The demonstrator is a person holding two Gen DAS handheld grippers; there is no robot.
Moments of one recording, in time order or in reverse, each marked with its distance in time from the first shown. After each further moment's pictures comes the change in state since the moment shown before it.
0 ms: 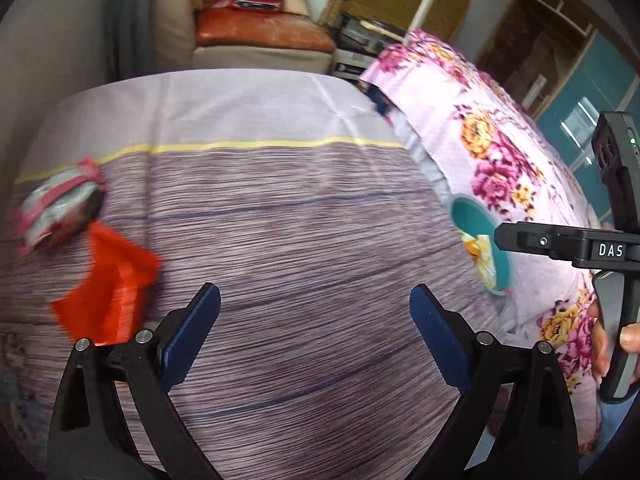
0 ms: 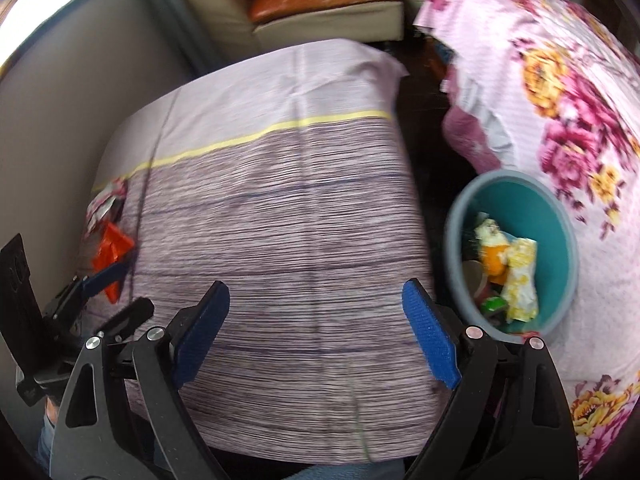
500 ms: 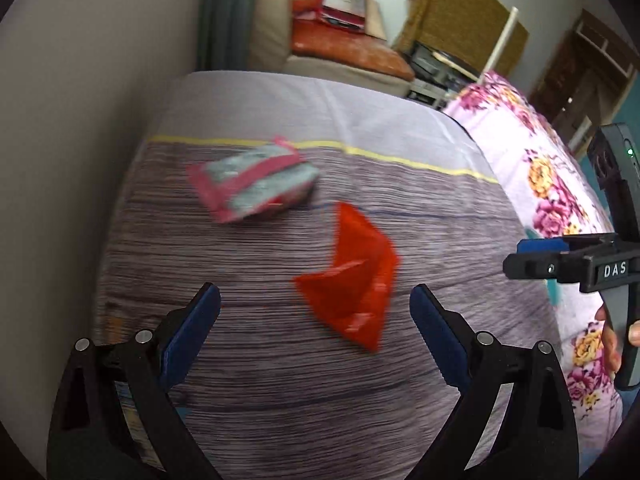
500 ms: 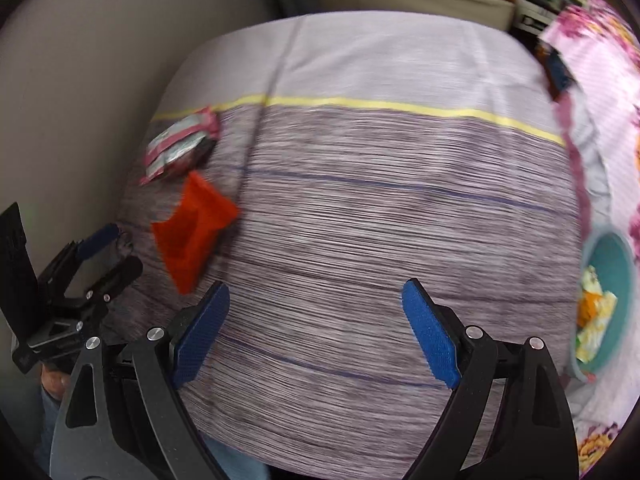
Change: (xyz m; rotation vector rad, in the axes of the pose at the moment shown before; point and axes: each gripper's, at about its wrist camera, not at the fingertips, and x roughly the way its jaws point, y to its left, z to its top) left arm -0.066 0.158 -0.028 -0.134 -0.064 0.142; right arm 0.070 0.161 0.021 -0.215 0.159 0.110
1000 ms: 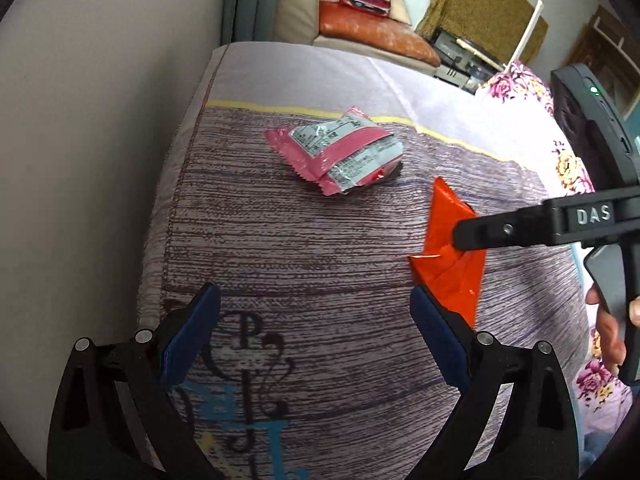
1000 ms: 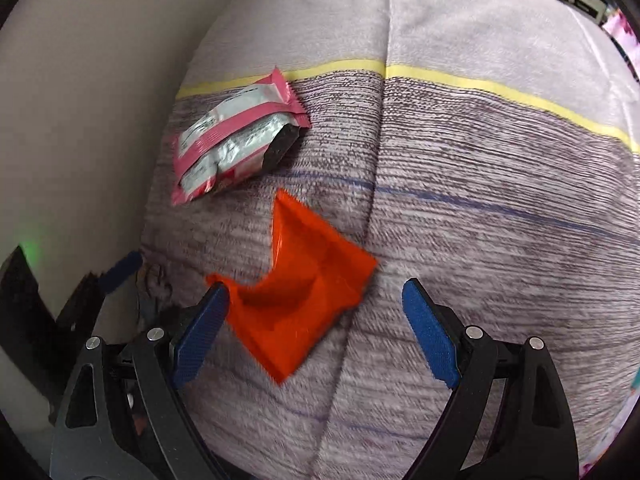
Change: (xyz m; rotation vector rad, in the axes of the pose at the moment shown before) left arm 0.017 0.058 -0.002 -0.001 0.066 0.050; right arm 0.082 0.072 0.044 0.052 0.105 0.088
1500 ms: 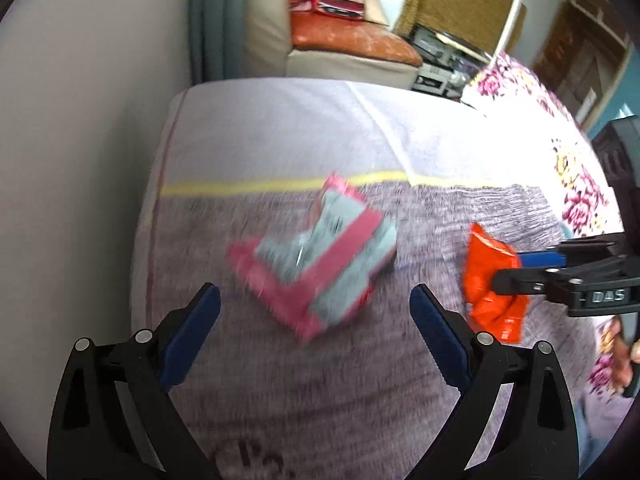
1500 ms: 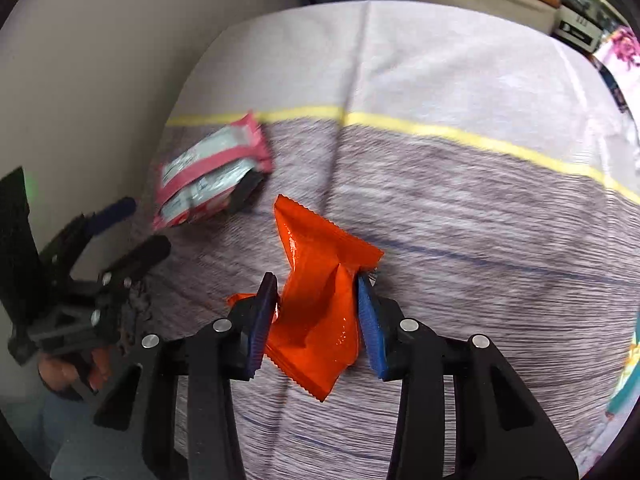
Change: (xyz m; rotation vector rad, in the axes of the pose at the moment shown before) left arm 0.037 -0.024 0.083 0.143 -0.021 -0.009; right arm -0.039 -0.032 0.001 -0.042 -0.099 -0.035
